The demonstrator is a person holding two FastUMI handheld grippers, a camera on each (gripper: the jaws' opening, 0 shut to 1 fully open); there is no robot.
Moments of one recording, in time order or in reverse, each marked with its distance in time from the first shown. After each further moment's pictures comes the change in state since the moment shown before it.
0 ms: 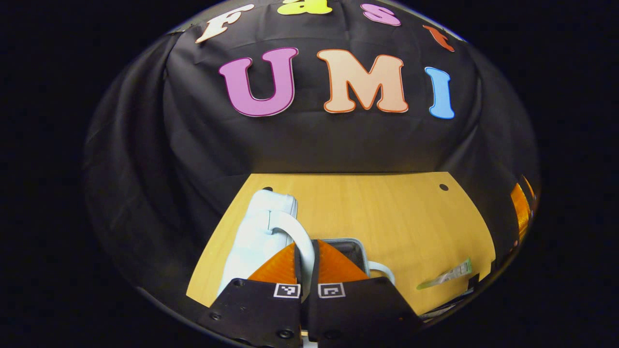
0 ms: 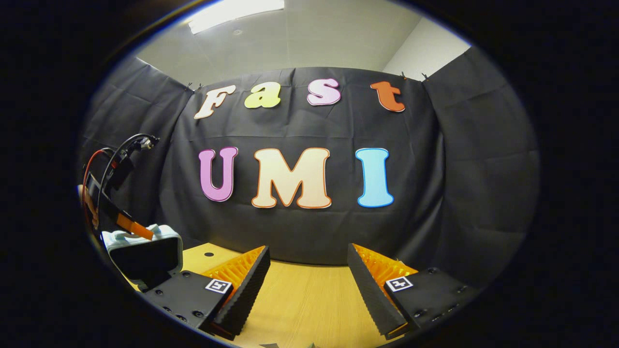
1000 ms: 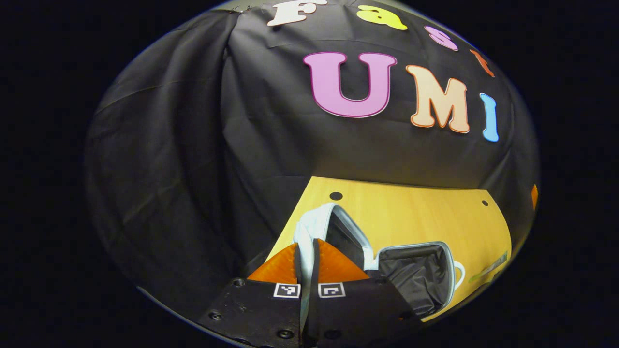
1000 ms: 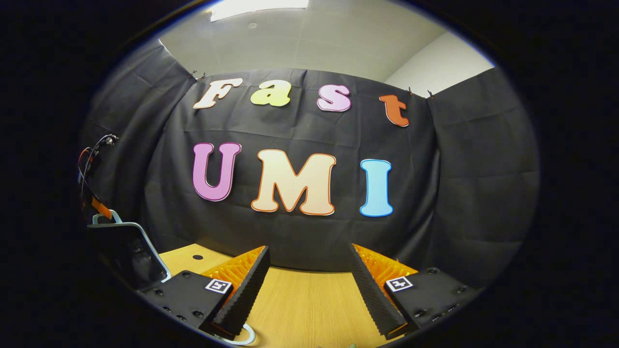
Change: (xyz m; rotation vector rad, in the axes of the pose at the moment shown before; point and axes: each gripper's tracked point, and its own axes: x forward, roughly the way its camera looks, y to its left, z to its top) left arm 0.023 0.233 -0.034 -0.116 -0.044 0.134; right arm 0.015 0.083 0.010 -0.094 -0.036 -0.107
